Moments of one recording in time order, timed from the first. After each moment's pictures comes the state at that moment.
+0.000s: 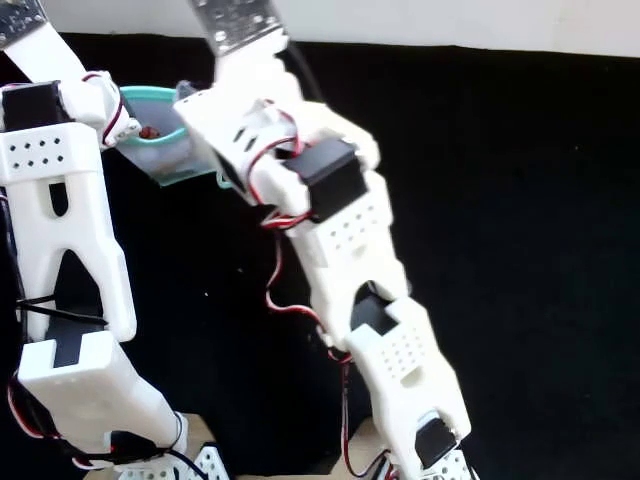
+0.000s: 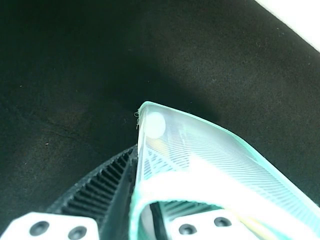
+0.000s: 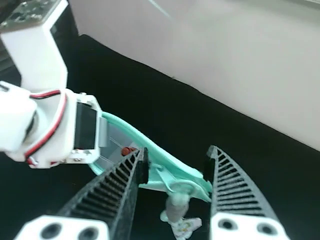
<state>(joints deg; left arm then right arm) -19.9 27.8 -35.7 86.4 26.2 -38.9 34.9 -96.0 90.9 0.0</state>
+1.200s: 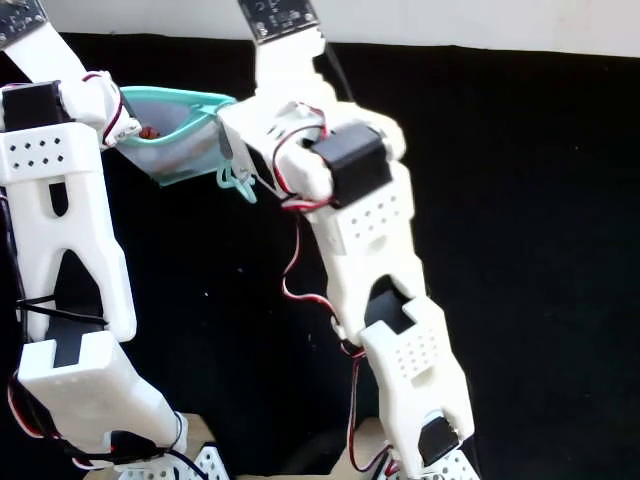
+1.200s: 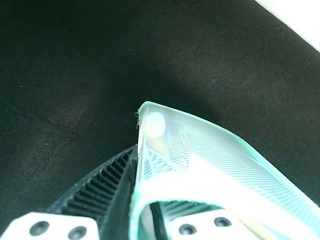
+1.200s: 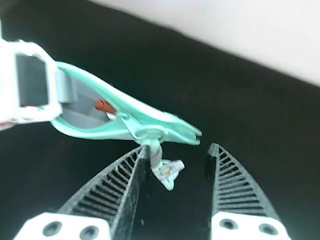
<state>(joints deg) -19.9 27.8 -35.7 86.4 26.2 -35.6 32.8 -93.0 100.5 -3.6</state>
